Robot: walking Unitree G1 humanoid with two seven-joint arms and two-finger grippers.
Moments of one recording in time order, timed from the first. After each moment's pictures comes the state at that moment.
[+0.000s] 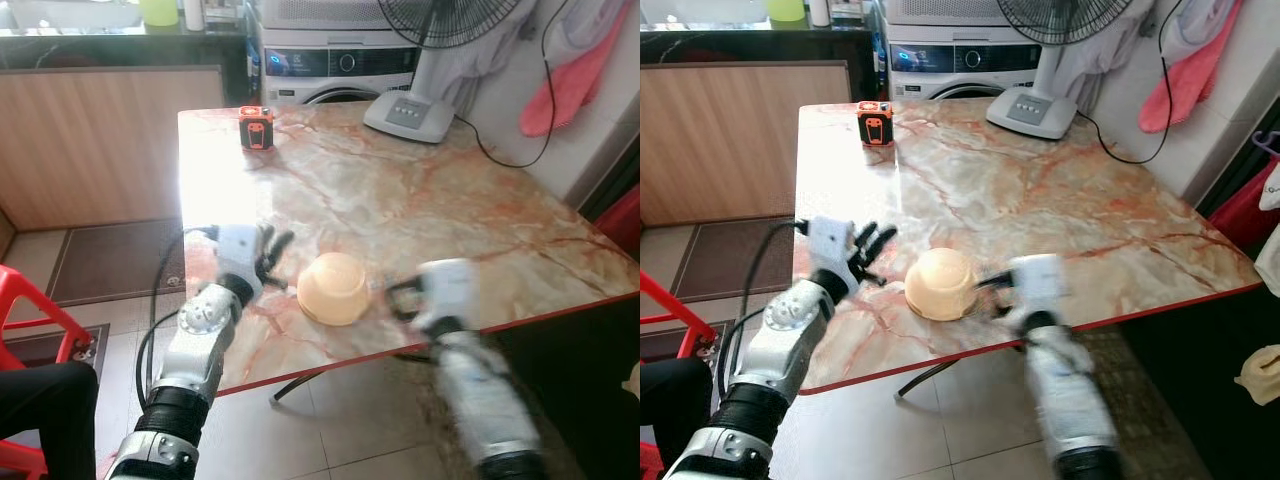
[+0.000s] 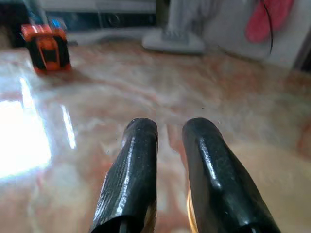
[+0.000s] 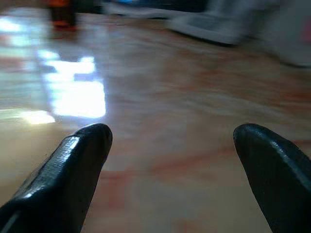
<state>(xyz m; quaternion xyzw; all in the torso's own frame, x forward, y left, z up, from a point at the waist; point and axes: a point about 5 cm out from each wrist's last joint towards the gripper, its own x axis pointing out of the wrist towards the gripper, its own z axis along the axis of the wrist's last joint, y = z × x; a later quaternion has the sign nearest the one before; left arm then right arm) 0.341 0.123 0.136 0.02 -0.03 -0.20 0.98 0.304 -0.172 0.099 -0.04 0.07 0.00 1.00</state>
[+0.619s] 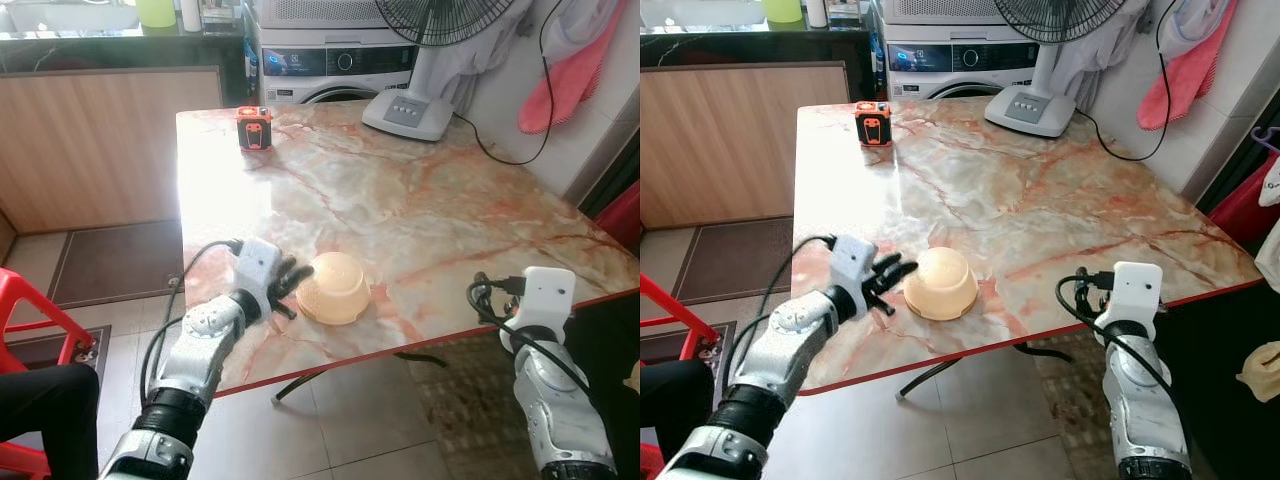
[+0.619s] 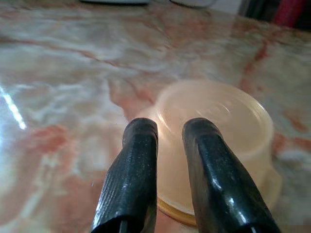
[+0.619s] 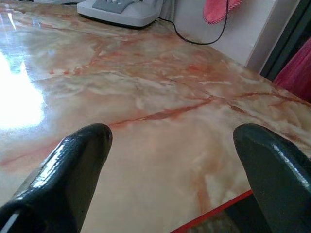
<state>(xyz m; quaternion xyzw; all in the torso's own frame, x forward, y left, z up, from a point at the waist) 0.332 0.107 0.117 0.04 0.04 -0.32 0.95 0.288 -0.242 0.096 -0.03 0.09 -0.11 0.99</state>
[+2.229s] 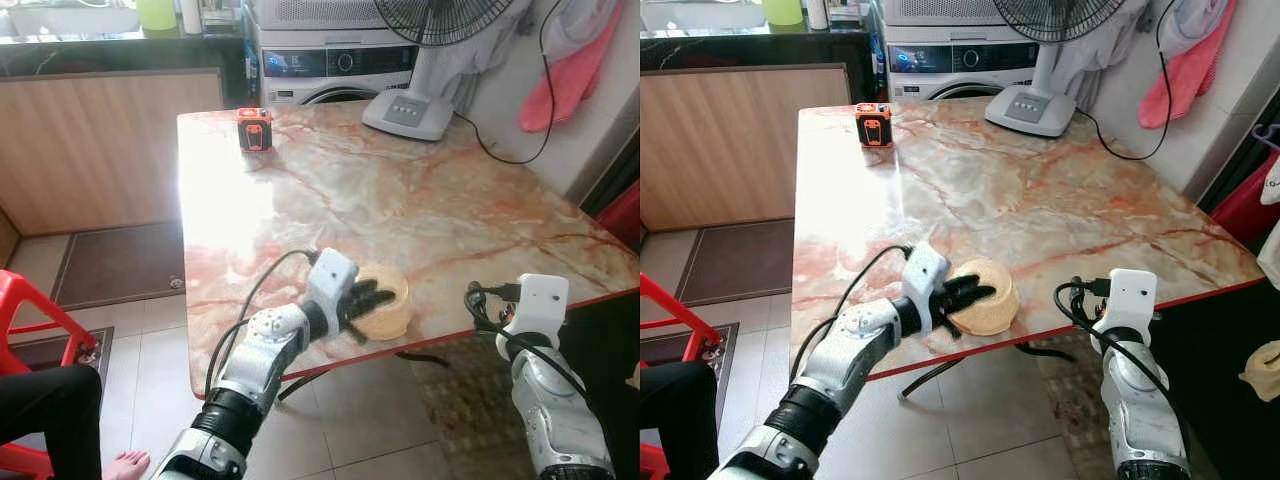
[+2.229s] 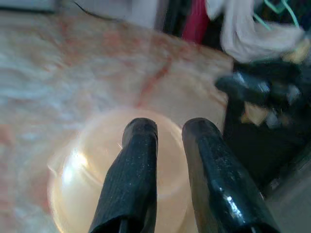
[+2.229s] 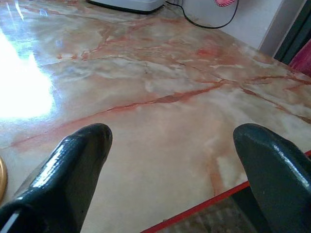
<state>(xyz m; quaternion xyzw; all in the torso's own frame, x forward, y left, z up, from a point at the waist) 0.319 0.027 0.130 -0.03 0.03 -0.44 0.90 0.286 -0.239 0.088 -0.02 0.11 -0.10 0.99</state>
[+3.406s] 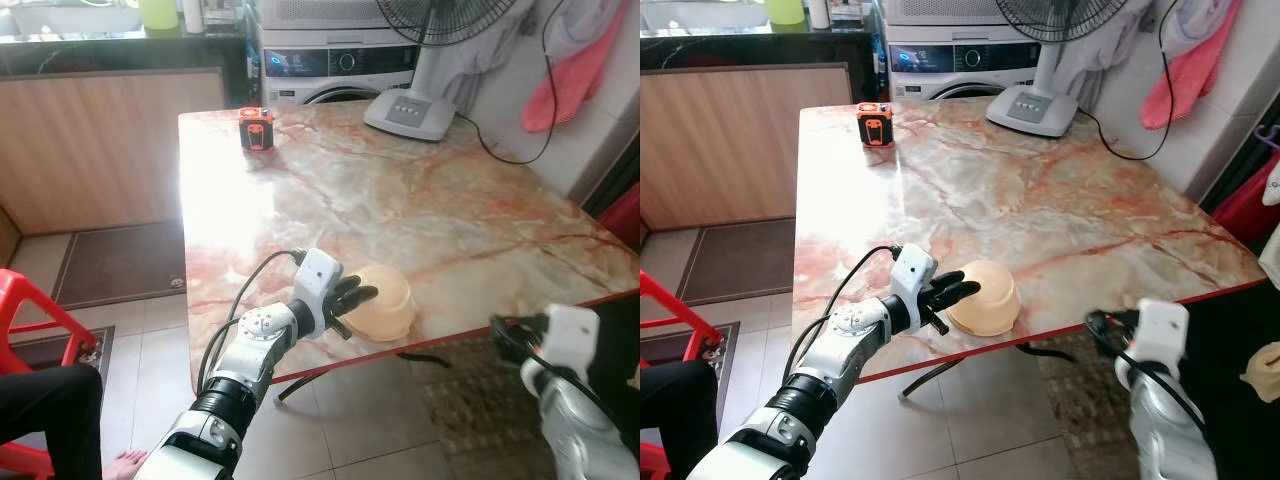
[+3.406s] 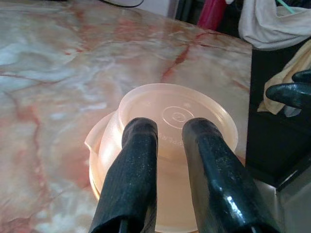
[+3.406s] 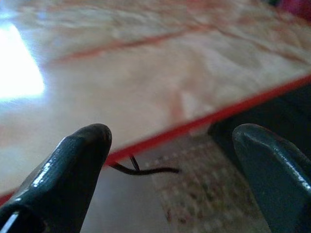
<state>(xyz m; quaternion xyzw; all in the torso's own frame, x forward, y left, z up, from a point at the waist) 0.330 0.039 0.108 -0.01 0.05 -0.43 0.90 0.252 -0.274 0.059 0.03 0.17 -0.12 0.98</state>
